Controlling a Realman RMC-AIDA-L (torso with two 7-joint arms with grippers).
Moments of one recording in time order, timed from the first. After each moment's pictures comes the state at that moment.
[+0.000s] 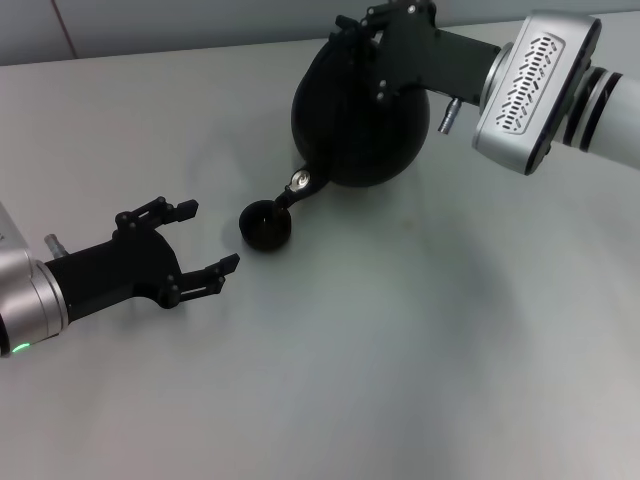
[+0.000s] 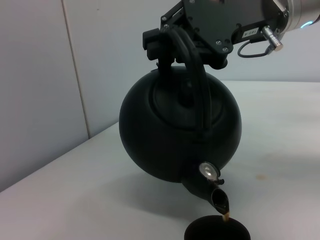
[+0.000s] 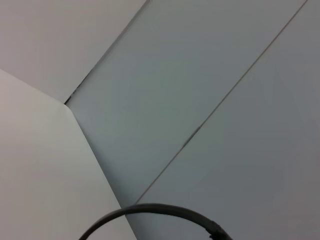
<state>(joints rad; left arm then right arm) -0.44 -2.07 1.19 0.46 1.48 1.15 -0.84 0.77 2.09 -0.64 -0.31 -1.61 -1.11 0.20</state>
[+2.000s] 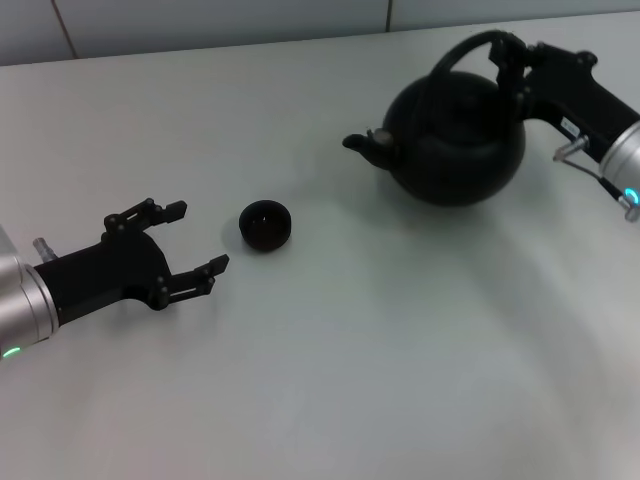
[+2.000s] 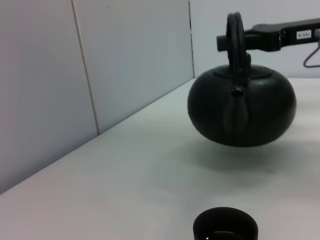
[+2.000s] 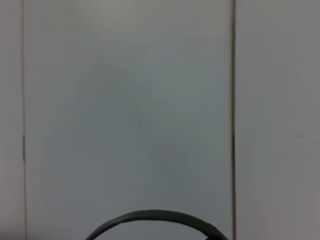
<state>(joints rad) -0.42 -2.06 1.18 0.47 1.47 1.15 -0.83 0.51 2.08 -0.63 -0.24 -1.23 -1.15 0.60</state>
